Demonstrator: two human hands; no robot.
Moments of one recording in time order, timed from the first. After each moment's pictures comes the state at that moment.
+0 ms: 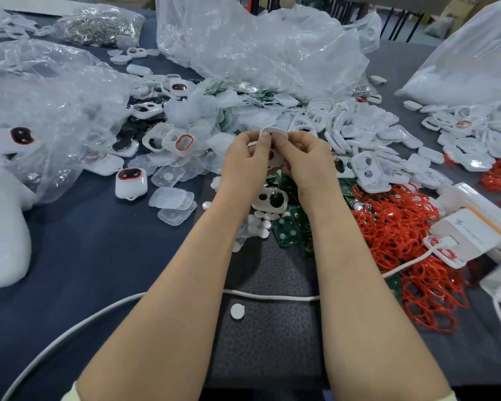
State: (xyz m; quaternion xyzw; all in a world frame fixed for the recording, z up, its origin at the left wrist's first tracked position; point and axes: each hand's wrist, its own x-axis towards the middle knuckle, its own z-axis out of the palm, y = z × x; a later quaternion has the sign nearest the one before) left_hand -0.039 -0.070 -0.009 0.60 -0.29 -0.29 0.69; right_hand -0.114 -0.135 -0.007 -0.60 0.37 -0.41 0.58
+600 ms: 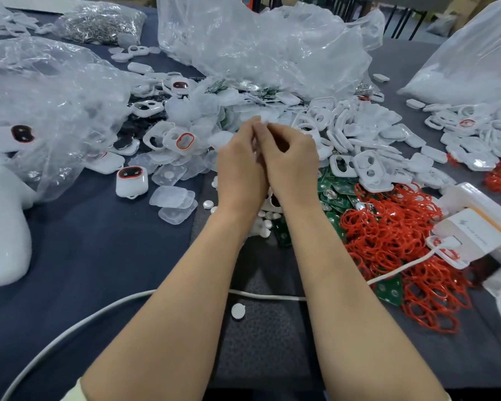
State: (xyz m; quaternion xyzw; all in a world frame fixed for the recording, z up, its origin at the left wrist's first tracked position) left_hand -0.043 -0.063 -0.010 0.68 -0.38 -0.06 0.63; right_hand -0.096 -0.100 0.002 -0.72 0.36 -0.45 0.38
